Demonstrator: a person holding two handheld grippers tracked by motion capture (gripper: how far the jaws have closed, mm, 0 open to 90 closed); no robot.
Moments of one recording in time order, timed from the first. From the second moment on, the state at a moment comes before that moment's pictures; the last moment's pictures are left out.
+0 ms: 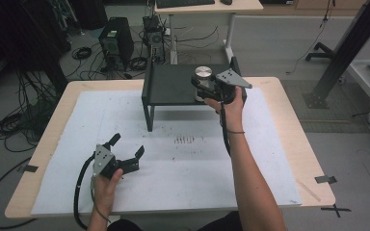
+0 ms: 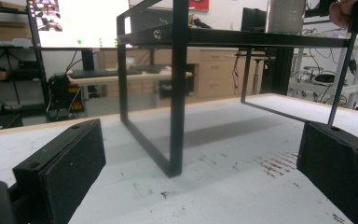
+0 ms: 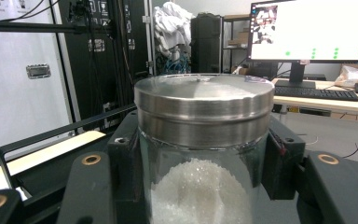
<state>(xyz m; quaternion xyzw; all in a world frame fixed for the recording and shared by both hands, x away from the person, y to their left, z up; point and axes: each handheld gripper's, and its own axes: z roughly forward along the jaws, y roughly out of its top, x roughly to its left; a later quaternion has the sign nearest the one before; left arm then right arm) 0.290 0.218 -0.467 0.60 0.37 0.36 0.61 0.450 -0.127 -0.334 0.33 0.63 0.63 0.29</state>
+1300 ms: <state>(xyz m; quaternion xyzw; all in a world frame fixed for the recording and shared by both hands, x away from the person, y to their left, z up) 0.290 0.218 -0.468 0.60 0.37 0.36 0.61 0.449 -0.124 -0.337 0.34 0.63 0.63 0.29</state>
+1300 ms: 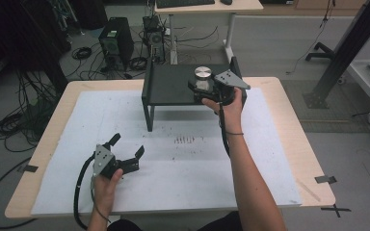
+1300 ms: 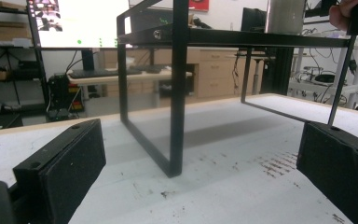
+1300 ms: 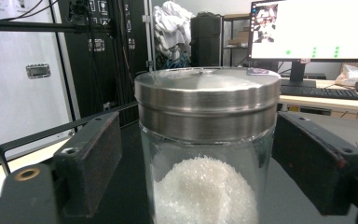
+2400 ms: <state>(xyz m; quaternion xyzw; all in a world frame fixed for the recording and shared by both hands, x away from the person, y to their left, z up) 0.290 0.218 -0.467 0.60 0.37 0.36 0.61 0.382 -0.144 -0.347 0.31 0.61 0.65 0.32</state>
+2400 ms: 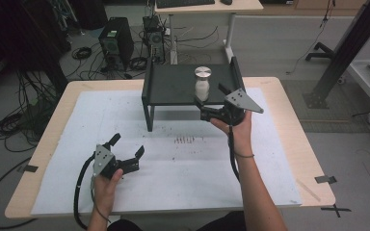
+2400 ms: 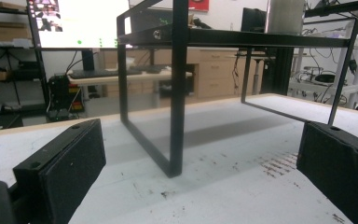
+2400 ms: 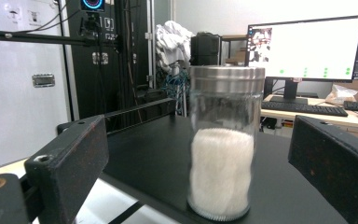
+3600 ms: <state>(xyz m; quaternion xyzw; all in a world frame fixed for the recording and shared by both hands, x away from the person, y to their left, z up) 0.290 0.218 -0.467 0.60 0.37 0.36 0.61 0.293 -0.170 -0.445 0.33 0.63 0.62 0.31</state>
